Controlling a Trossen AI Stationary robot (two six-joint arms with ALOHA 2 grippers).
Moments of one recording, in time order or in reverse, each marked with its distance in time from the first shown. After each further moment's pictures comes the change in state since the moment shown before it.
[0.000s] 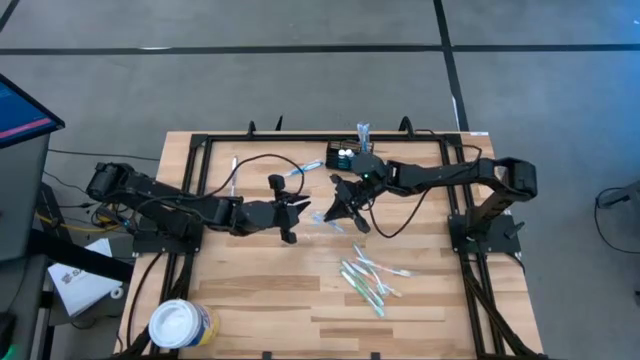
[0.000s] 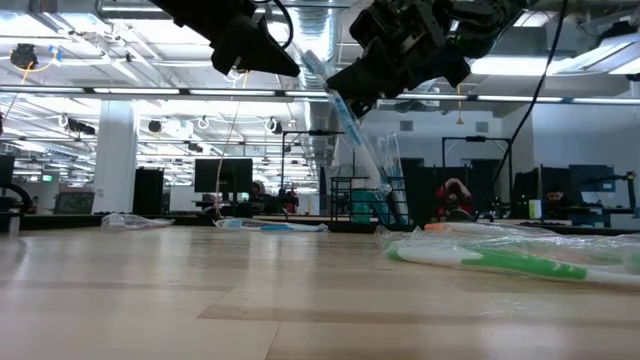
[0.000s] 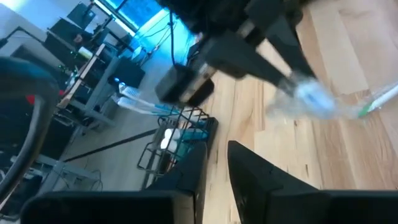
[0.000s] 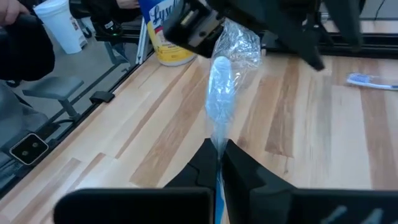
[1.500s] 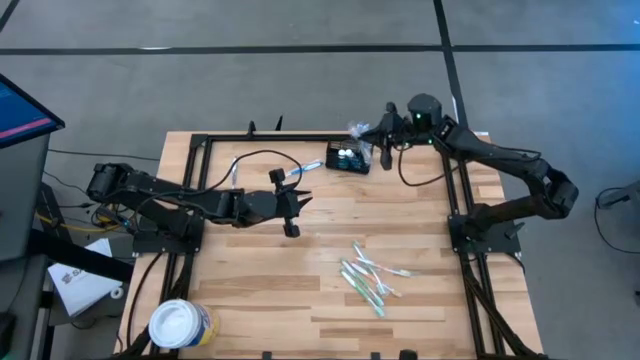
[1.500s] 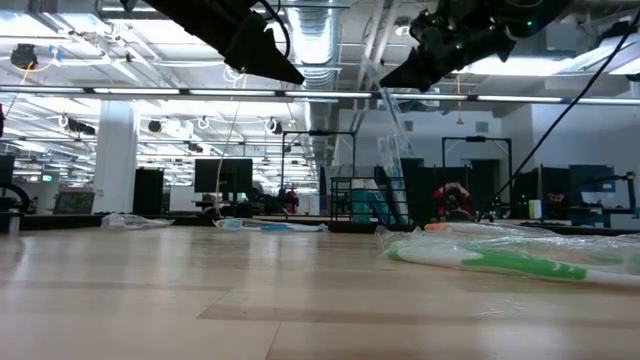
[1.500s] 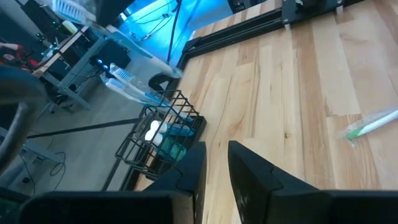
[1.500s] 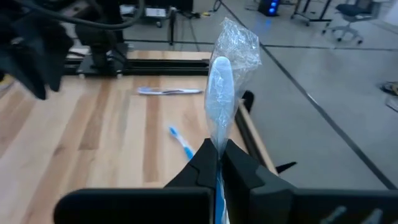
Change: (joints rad) left arm 0.072 0.000 0.000 -0.001 0.109 -0.164; right arm -0.474 -0.328 -0.001 -0.206 0.184 -0.138
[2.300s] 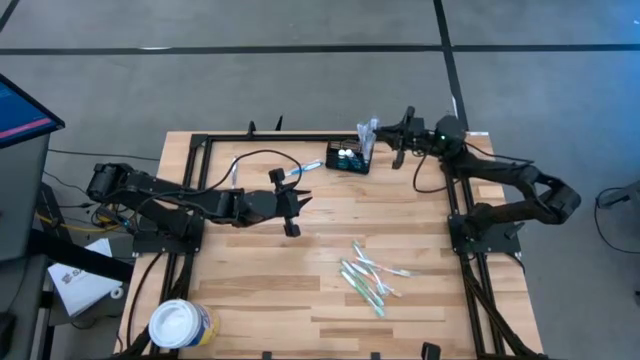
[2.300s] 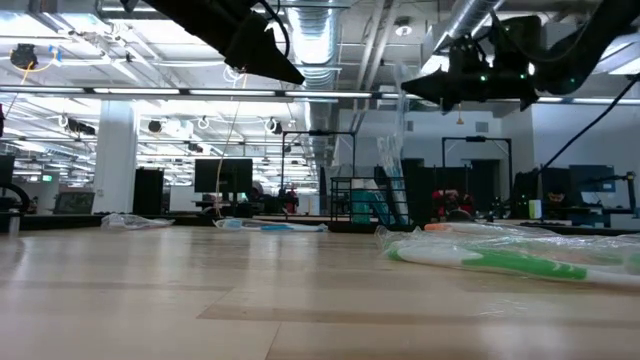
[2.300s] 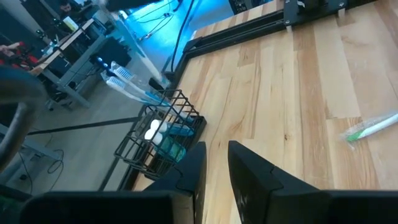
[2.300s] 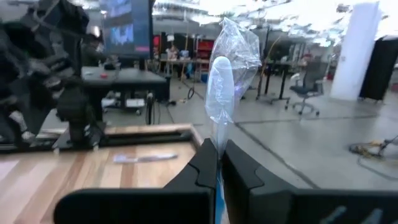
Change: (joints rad) left arm 0.006 0.000 0.000 0.002 0.000 -0.017; right arm -0.168 -0.029 -0.450 0.887 -0.113 0.274
